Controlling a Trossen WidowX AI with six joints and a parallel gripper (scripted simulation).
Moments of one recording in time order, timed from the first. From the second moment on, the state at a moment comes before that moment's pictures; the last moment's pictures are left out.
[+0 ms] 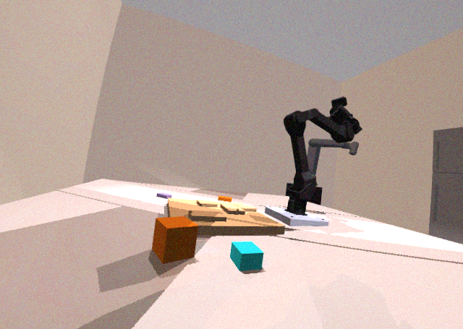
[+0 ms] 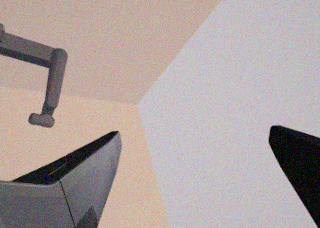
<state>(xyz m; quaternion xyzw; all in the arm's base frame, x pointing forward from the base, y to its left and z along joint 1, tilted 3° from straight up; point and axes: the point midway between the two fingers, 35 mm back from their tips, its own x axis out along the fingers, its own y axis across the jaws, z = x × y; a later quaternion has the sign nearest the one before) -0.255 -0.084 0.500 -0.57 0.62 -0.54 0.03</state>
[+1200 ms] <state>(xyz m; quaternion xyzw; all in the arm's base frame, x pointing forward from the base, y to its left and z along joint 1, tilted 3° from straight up) -0.307 0.030 0.489 -0.39 0.64 -0.66 -0.03</state>
